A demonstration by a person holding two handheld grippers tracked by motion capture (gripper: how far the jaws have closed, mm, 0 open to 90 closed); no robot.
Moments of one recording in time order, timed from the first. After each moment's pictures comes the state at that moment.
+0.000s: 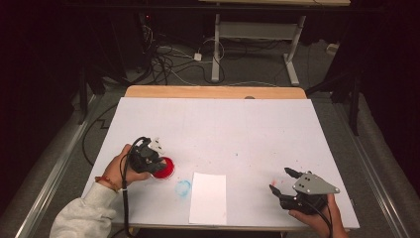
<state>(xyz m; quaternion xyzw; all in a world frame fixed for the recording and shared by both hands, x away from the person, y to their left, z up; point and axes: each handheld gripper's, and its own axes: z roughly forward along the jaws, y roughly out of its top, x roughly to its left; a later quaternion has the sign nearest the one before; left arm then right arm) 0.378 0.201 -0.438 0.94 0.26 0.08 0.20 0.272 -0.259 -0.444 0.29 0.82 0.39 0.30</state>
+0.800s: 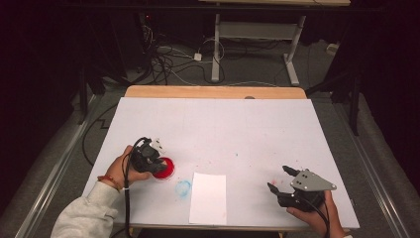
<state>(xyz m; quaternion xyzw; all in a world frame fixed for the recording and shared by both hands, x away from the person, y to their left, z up) 0.386 0.202 -0.448 0.94 0.27 0.06 0.20 0.279 -0.255 -0.445 0.29 0.82 0.39 0.29</state>
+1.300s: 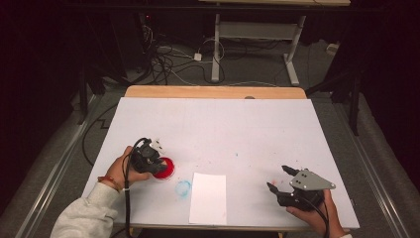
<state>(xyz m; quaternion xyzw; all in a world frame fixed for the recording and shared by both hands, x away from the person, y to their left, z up) 0.384 0.202 -0.450 0.94 0.27 0.06 0.20 0.281 -0.254 -0.445 0.29 0.82 0.39 0.29</state>
